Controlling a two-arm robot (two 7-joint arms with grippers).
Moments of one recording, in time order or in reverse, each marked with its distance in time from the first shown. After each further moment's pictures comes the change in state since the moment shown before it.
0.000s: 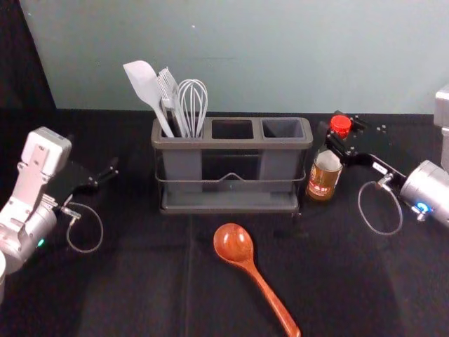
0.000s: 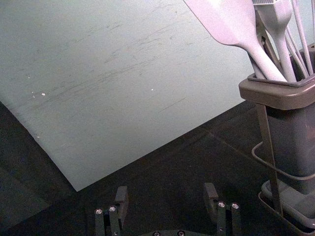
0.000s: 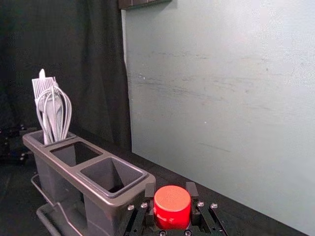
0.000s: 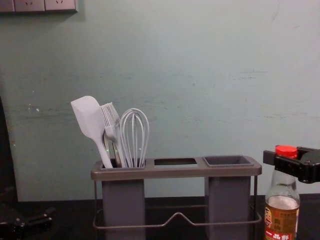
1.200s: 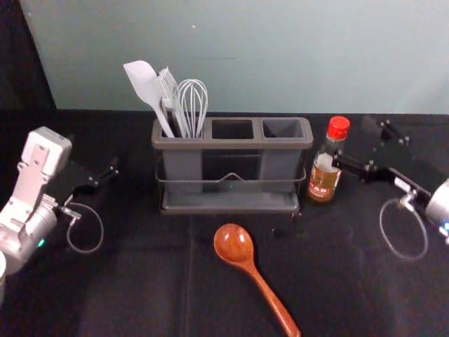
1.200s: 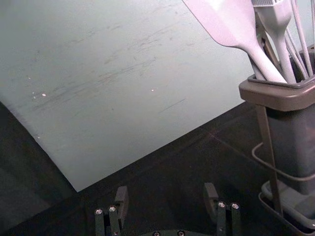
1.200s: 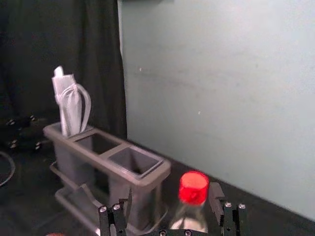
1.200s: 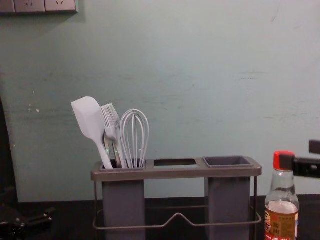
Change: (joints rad) left arm 0.000 0.000 0.000 0.000 0.000 0.000 0.000; right arm -0.214 0.104 0.085 -0.332 -0.006 0.146 -0.129
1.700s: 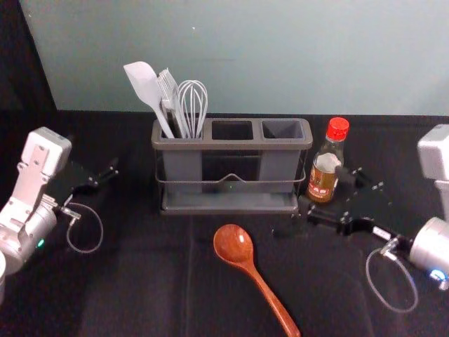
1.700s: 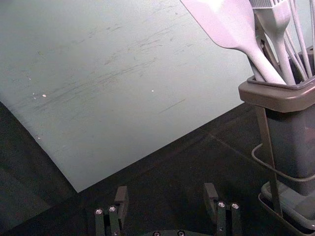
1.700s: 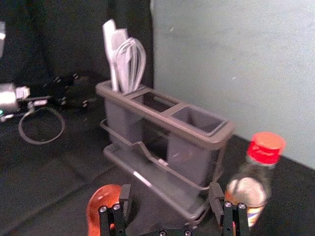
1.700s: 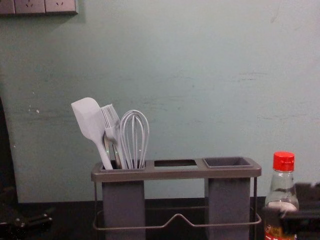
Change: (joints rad) left arm 0.000 0.000 0.000 0.000 0.000 0.000 0.000; right arm -0.148 0.066 -0.034 -0.222 -0.044 0.176 -0.052
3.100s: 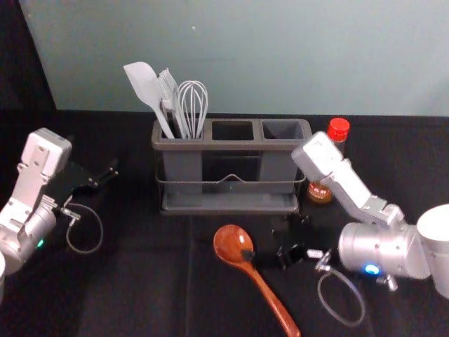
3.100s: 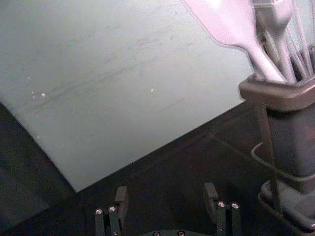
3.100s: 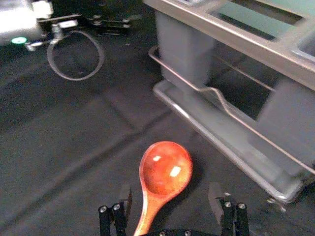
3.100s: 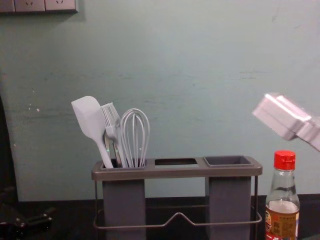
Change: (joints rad) left arm 0.000 0.000 0.000 0.000 0.000 0.000 0.000; right arm 0.285 -0.069 -0.277 0.076 -0.054 0.479 0.081
